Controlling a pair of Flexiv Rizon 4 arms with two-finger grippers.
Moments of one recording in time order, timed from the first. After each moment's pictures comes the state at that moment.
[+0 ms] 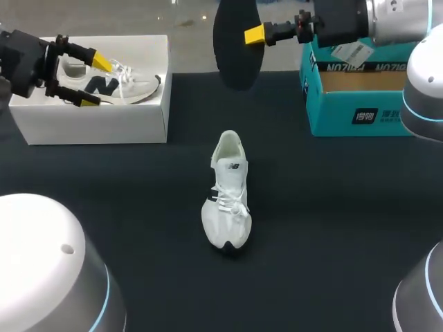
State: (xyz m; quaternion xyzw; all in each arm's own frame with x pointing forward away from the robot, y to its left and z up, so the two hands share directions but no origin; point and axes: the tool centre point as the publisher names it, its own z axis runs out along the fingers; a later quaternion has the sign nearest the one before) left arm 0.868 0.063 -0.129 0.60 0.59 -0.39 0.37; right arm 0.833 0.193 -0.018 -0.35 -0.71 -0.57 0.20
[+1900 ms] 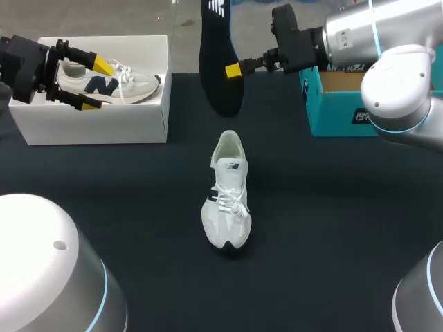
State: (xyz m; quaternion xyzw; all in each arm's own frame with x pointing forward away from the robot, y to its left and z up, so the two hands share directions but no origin) left arm 0.862 0.060 -0.130 0.59 0.60 -0.38 0.38; right arm 0.881 0.221 -0.127 -0.29 -0.79 -0.53 0.09
